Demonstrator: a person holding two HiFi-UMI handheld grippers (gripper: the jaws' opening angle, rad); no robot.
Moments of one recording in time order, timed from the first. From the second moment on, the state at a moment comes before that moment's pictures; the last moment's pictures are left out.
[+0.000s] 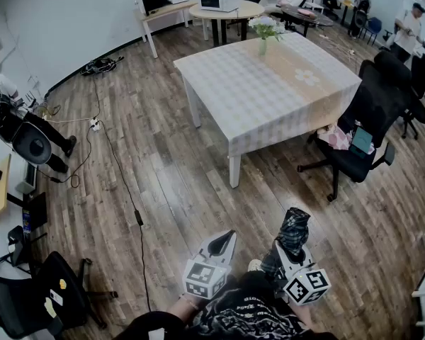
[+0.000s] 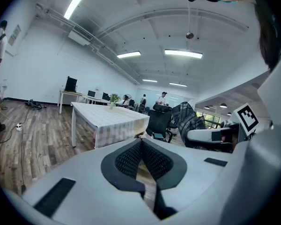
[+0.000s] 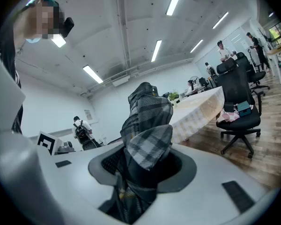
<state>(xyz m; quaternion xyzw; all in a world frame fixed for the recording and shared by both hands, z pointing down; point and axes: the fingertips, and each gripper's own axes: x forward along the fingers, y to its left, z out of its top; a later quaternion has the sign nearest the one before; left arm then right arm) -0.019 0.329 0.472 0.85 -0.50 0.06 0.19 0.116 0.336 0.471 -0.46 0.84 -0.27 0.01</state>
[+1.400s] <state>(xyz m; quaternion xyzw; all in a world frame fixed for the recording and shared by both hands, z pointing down) -0.030 0.299 0.481 0.86 -0.48 0.07 0.19 0.124 0.295 0.466 -0.51 0.82 -0.26 0.04</state>
